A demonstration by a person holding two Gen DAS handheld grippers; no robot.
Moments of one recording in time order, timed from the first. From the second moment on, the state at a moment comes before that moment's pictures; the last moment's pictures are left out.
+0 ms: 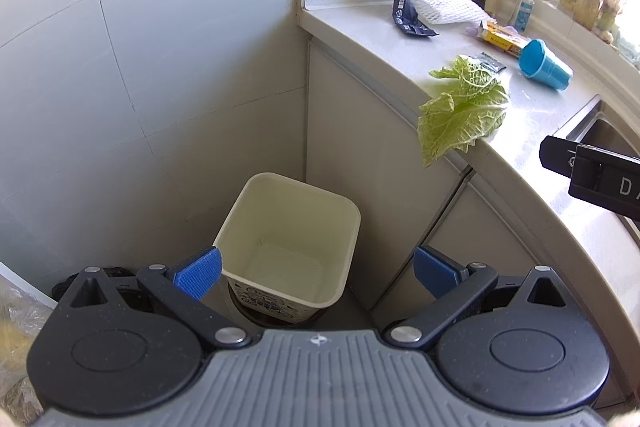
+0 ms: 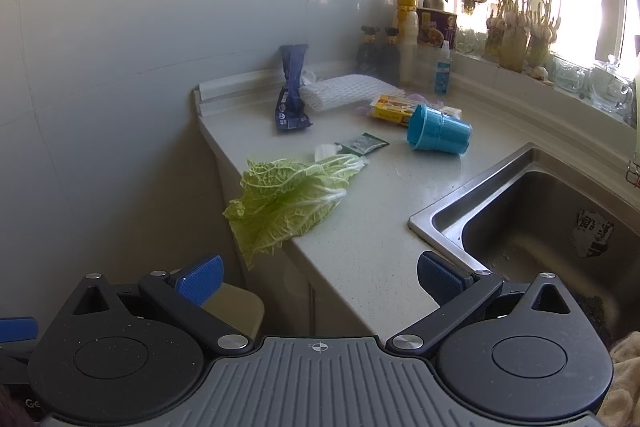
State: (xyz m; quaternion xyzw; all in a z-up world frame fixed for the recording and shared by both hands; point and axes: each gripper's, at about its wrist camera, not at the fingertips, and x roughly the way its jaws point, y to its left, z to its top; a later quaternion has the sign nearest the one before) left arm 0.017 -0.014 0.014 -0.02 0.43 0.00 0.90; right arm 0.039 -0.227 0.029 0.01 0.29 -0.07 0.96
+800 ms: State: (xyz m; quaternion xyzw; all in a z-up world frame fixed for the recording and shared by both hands) left arm 0.095 -0.063 0.023 0.00 0.34 -0.15 0.93; right arm 0.127 -0.323 0.033 0.04 0.30 -0.11 0.95
